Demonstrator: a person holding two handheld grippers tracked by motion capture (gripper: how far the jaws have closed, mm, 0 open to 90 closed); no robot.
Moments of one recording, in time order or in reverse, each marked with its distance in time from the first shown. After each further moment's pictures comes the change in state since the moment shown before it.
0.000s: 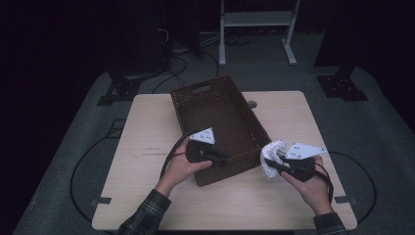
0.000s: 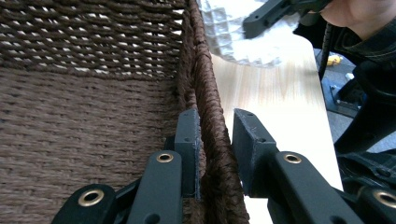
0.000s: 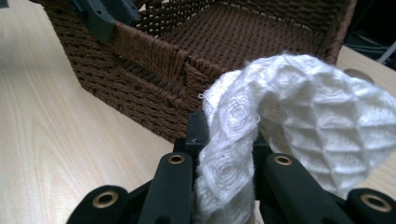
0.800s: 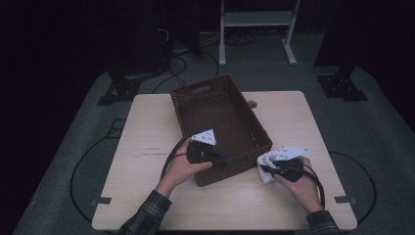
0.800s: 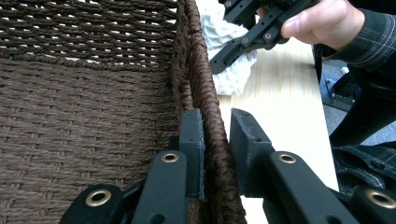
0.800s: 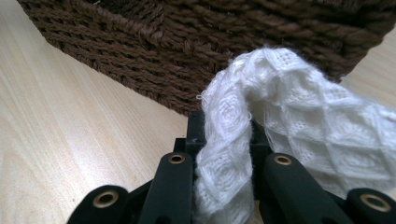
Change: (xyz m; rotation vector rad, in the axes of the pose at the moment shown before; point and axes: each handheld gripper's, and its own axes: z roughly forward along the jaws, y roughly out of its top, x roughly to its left) left arm 0.000 -0.001 0.002 0.026 -0.016 -0.009; right arm -0.009 -0.031 0.043 0.133 0.026 0.055
